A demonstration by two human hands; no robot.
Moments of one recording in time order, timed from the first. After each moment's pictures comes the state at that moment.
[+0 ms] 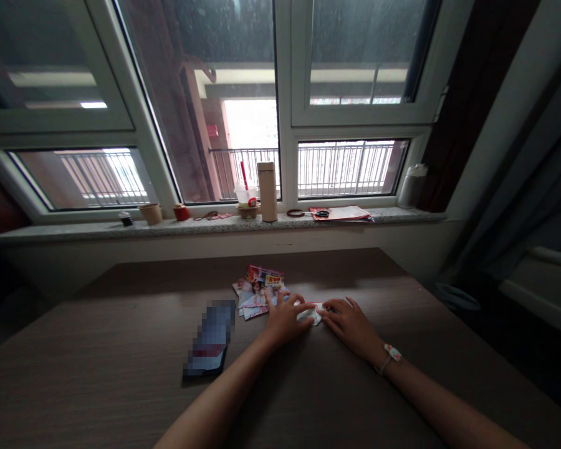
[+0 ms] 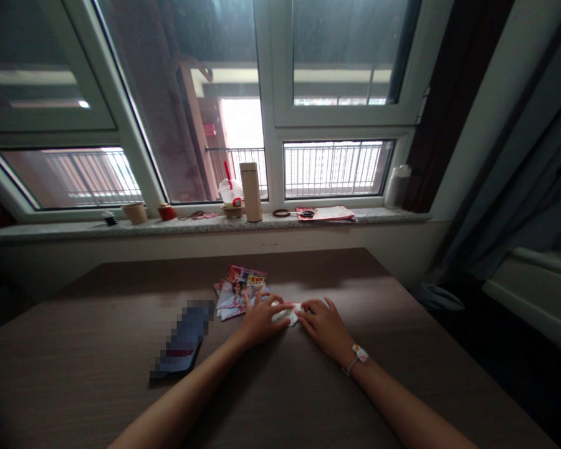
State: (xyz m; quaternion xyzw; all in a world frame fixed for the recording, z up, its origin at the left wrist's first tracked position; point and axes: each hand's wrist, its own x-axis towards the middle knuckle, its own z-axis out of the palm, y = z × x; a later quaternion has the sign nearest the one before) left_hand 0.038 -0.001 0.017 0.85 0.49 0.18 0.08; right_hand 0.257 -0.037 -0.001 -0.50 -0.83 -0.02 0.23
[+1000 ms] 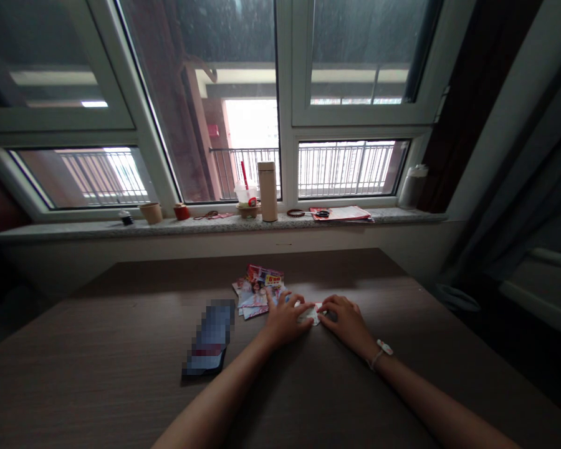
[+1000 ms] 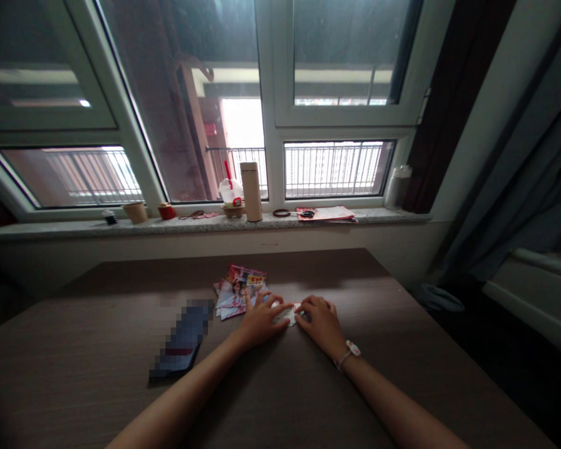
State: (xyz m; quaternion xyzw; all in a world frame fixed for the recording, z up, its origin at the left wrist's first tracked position) left_hand 0.036 0.000 0.009 0.87 0.46 0.17 0.03; right_hand 0.240 -0.030 0.003 -0.58 -0.75 0.09 0.31
